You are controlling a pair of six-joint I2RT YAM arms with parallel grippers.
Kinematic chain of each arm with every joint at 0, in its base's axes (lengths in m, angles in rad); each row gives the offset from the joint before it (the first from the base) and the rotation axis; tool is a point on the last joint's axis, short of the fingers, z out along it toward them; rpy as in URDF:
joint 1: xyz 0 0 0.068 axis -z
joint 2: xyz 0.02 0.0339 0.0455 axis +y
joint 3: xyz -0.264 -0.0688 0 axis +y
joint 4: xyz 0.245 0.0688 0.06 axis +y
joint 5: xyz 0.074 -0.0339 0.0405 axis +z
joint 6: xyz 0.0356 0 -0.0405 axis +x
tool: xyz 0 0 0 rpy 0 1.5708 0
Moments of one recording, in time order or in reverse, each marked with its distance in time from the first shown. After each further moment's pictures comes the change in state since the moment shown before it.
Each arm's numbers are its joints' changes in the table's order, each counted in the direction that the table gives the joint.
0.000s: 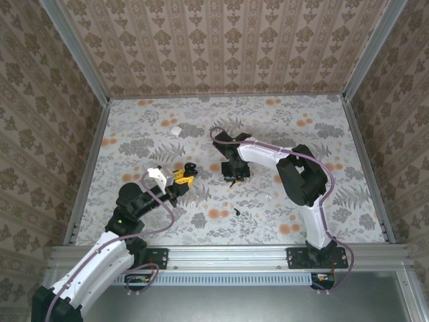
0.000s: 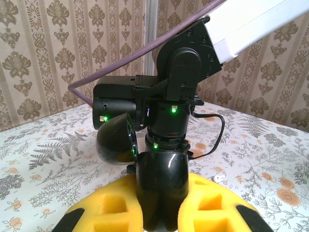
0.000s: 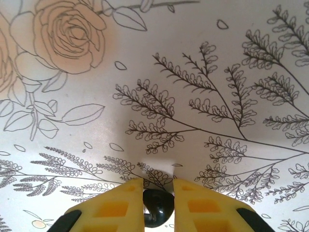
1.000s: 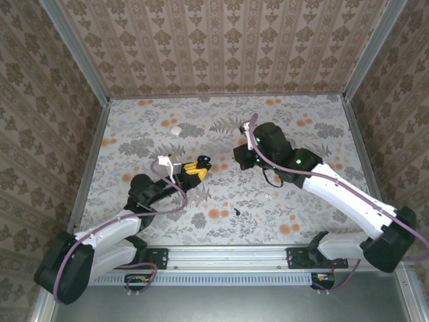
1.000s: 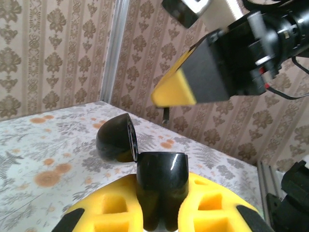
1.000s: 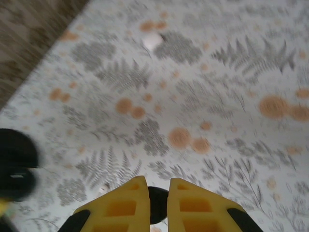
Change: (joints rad) left arm 0.034 0.499 -0.010 -0.655 -0.132 -0.289; right arm -0.035 -0.859 0.371 -0.431 -0.023 -0.341
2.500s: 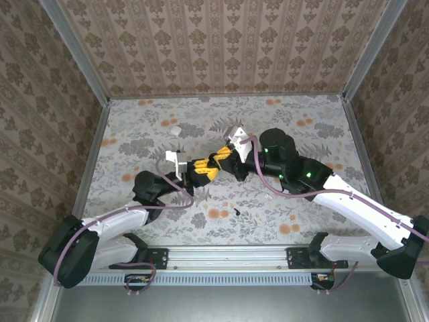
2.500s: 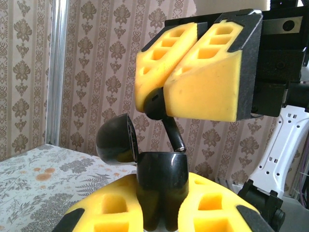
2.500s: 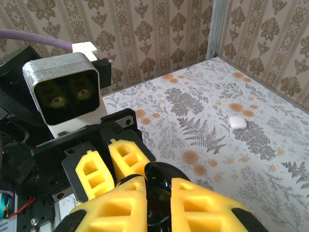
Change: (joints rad) left arm 0.111 0.110 -0.116 -0.199 -0.086 -0.052; right arm -0.146 -0.085 -0.020 -0.146 0.179 -0.355
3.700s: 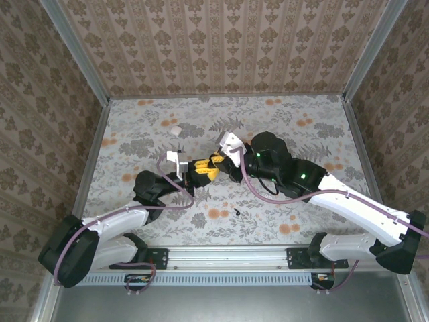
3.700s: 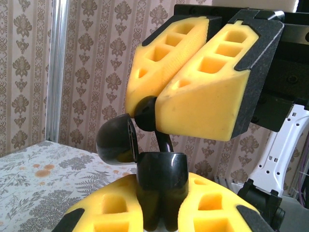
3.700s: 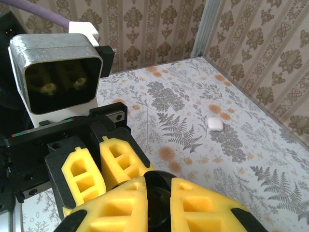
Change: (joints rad) left arm 0.005 0.002 0.000 0.013 0.006 0.000; right arm -0.071 0.033 -0.026 0.029 -0.150 -0.146
